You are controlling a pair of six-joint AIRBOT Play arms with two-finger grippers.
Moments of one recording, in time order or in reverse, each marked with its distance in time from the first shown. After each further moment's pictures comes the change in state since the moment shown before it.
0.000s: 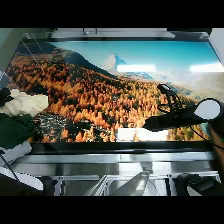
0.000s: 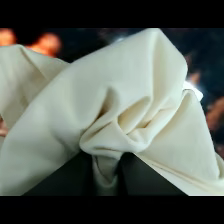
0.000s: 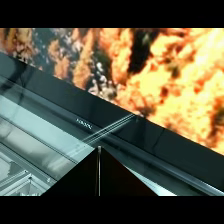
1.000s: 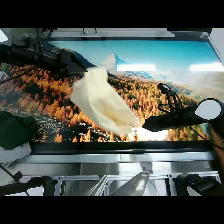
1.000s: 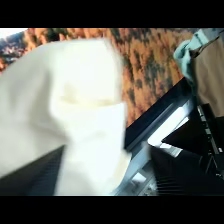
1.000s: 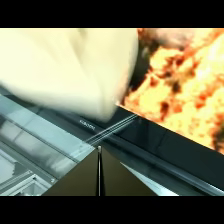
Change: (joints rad) left arm -0.755 0.592 -0.185 -0.473 -0.238 -0.047; right arm 0.000 0.000 0.000 0.024 -0.002 0.000
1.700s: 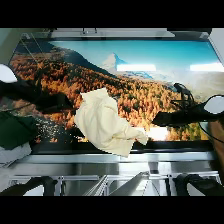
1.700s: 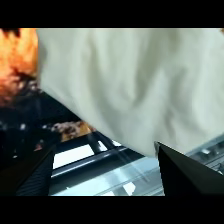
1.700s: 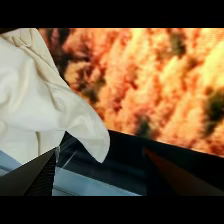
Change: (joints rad) left arm 0.116 0.167 -0.575 0.324 0.080 -0.032; right arm -0.217 -0.073 -0.024 -0.121 0.024 -0.002
